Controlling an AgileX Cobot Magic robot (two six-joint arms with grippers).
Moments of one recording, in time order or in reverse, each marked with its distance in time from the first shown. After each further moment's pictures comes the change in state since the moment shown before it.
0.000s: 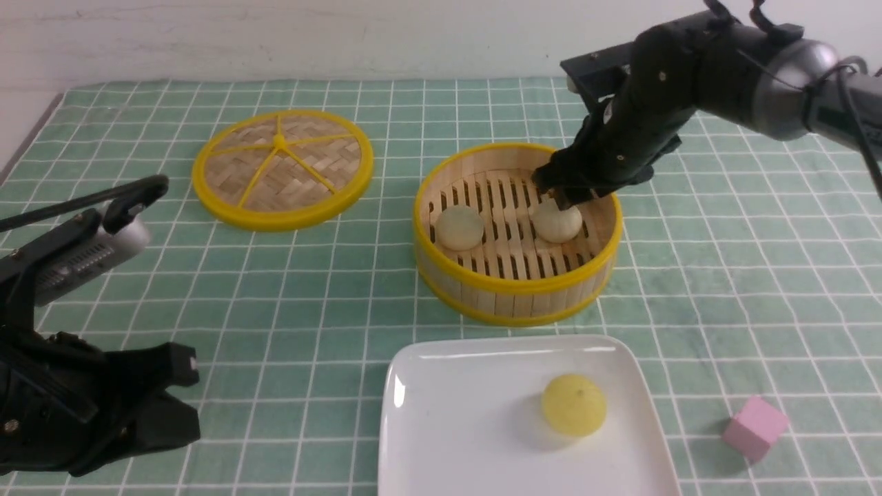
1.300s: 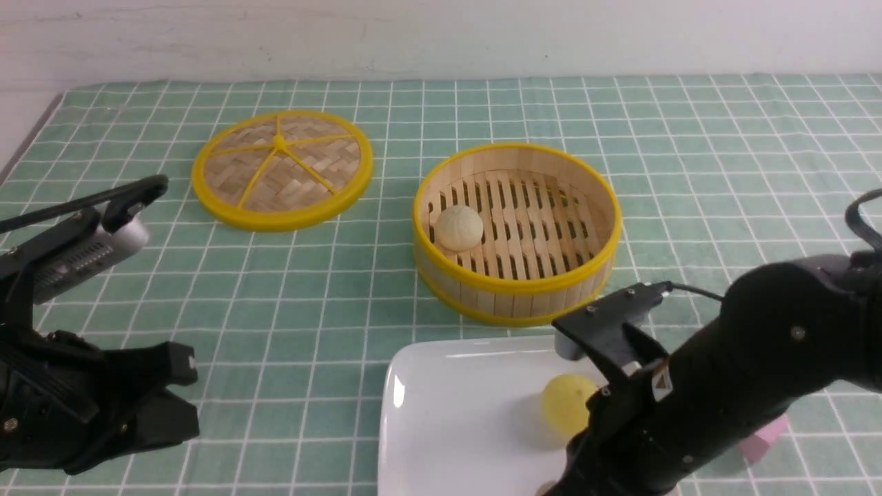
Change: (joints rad) right arm 0.341 -0.607 0.970 0.489 -0.148 -0.220; left arm 0.000 0.000 0.000 0.013 -0.011 0.000
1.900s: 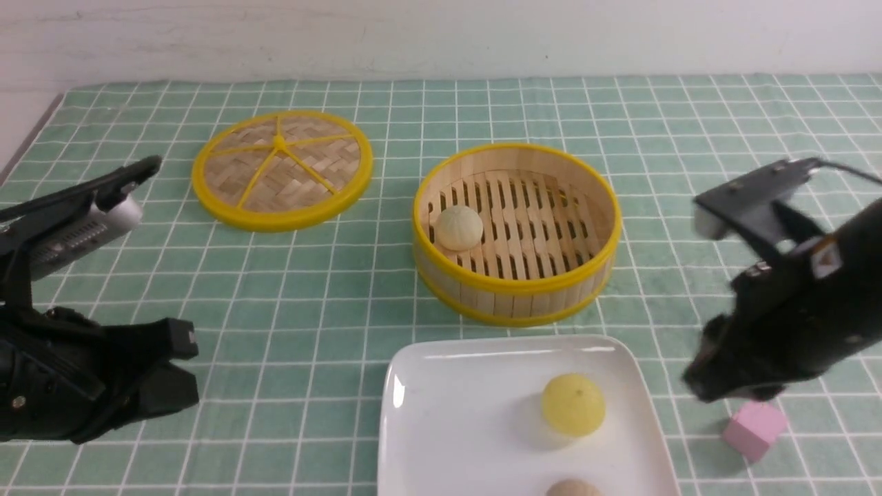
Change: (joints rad) right arm -0.293 -0.217 -0.114 -0.254 0.285 -0.008; left arm 0.000 0.028 -0.006 -0.012 -0.094 0.042
